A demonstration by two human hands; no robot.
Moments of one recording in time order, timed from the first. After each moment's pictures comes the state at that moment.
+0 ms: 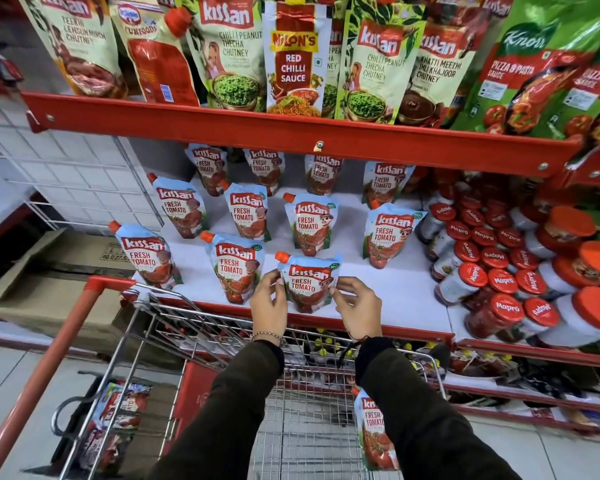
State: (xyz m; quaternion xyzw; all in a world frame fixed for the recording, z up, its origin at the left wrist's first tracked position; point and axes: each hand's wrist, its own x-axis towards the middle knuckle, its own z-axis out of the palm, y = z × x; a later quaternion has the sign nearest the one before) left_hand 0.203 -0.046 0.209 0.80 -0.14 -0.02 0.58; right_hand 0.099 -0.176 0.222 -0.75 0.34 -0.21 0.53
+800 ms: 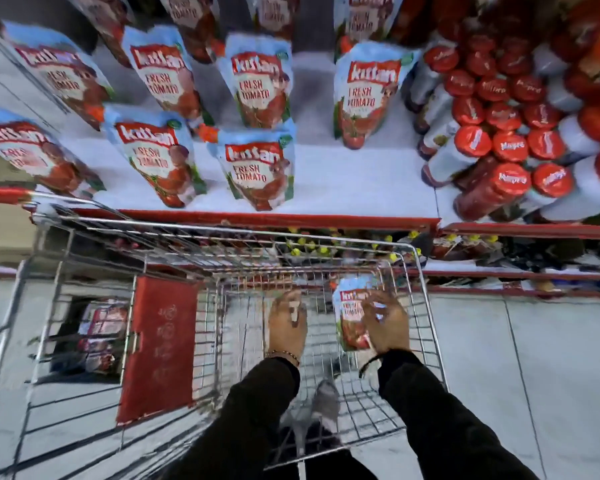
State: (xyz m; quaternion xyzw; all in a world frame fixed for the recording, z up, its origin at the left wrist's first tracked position) left_hand 0.027 -0.021 0.051 0.85 -0.12 -0.26 0.45; right_hand -0.090 -0.167 0.047 -0.69 0.55 -0.08 0.47
